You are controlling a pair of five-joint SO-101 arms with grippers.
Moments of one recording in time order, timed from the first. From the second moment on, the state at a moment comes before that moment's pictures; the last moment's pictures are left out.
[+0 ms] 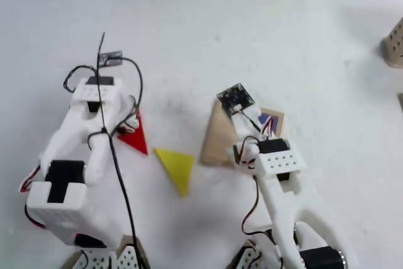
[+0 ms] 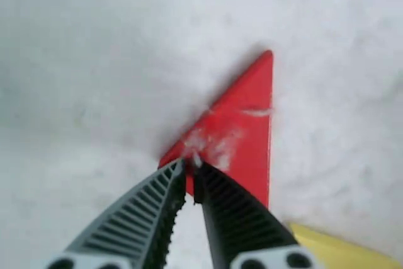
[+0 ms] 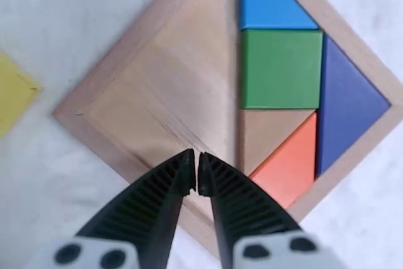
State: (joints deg) left arm -4.5 12.2 22.5 63.8 13.4; right arm -13.6 -28.3 61.3 43.1 22.5
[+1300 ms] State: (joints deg) left arm -5.7 13.1 24.0 61.1 14.7; right arm -13.6 -28.3 61.8 43.1 22.5
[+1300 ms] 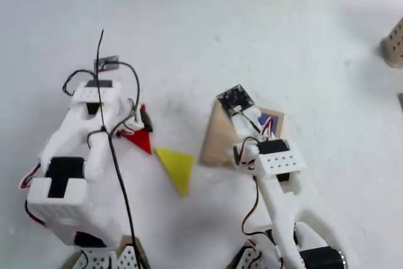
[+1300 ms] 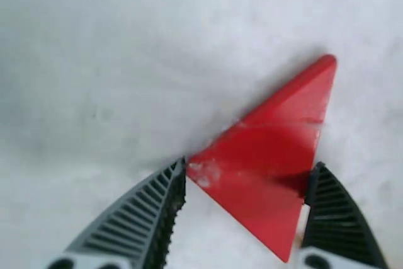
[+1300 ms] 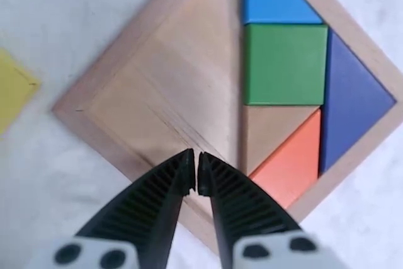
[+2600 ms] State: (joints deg) left arm -5.7 13.1 24.0 59.7 9.5; right arm -13.6 -28.3 61.8 43.1 22.5
